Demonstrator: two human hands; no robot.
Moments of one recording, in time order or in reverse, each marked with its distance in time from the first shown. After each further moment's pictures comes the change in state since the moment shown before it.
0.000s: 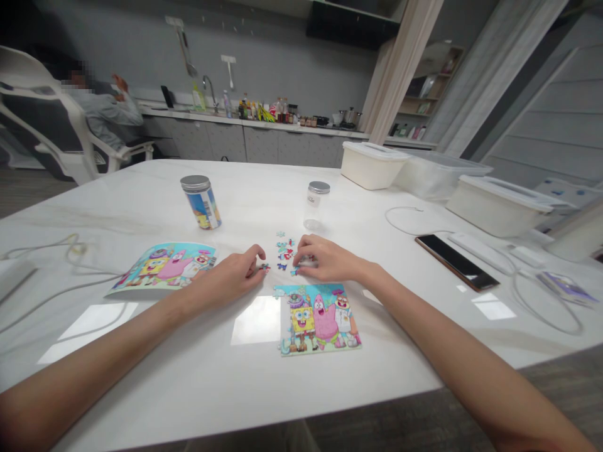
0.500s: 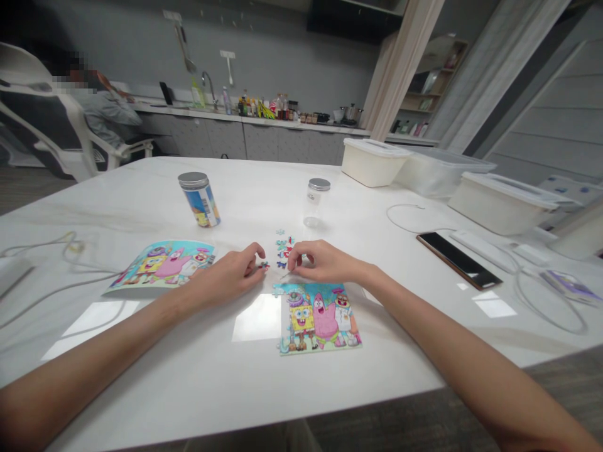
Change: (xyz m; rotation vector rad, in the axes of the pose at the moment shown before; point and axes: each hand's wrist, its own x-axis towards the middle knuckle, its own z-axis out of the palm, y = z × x) left_hand 0.000 0.000 0.000 -0.056 0.010 0.006; right_hand 0.005 -0.016 0.001 0.299 -0.030 0.040
